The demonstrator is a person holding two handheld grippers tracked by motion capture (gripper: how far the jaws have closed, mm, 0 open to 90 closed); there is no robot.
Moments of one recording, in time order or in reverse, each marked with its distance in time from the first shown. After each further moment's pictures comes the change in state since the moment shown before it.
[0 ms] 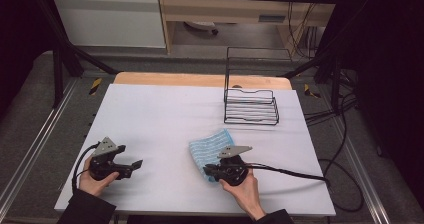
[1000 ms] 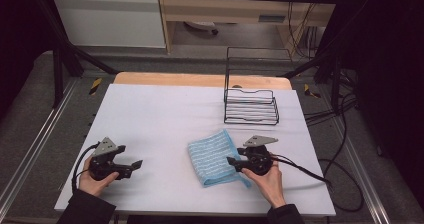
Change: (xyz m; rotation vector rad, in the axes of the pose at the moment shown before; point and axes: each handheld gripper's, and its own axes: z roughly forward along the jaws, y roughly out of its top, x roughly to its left) left arm 0.000 0.000 0.000 0.002 -0.002 -0.001; right arm -0.062 -0.012 -0.042 -0.008 -0.214 0.044
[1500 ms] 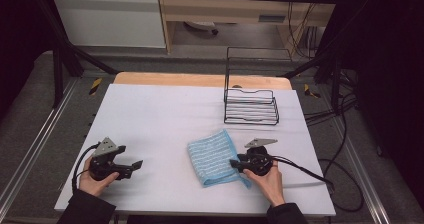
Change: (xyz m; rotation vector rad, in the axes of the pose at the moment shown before) left arm -0.001 0.000 0.000 0.003 -0.002 0.001; right arm -0.013 -0.016 0.017 0.067 0.034 0.091
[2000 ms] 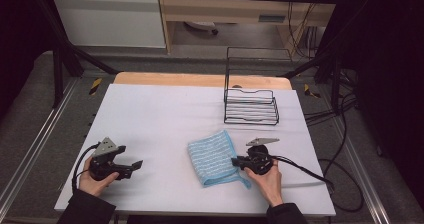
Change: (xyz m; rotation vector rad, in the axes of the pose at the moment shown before) left arm 0.001 0.000 0.000 0.002 -0.002 0.003; right arm 0.003 0.003 -0.005 0.008 0.020 0.073
